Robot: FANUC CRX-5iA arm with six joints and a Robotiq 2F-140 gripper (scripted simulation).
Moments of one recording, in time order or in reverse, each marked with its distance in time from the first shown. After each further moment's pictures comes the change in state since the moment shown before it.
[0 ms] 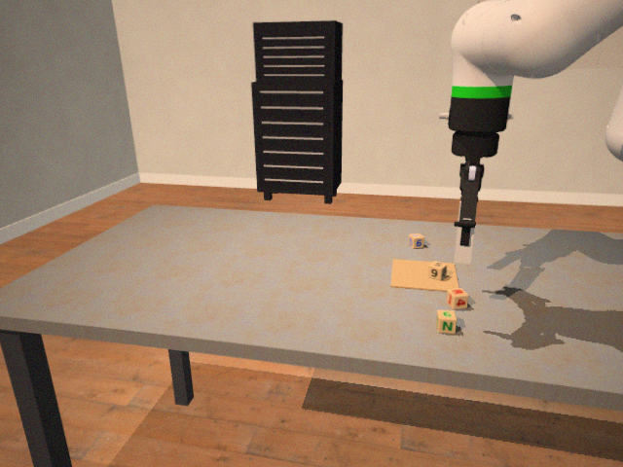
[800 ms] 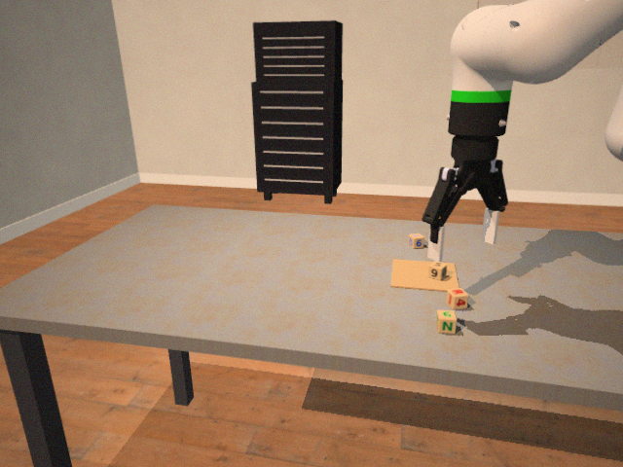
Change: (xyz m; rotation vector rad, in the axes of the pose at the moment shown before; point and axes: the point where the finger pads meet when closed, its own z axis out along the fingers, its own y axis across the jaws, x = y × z) arm 0.000 0.000 0.007 0.000 -0.001 0.678
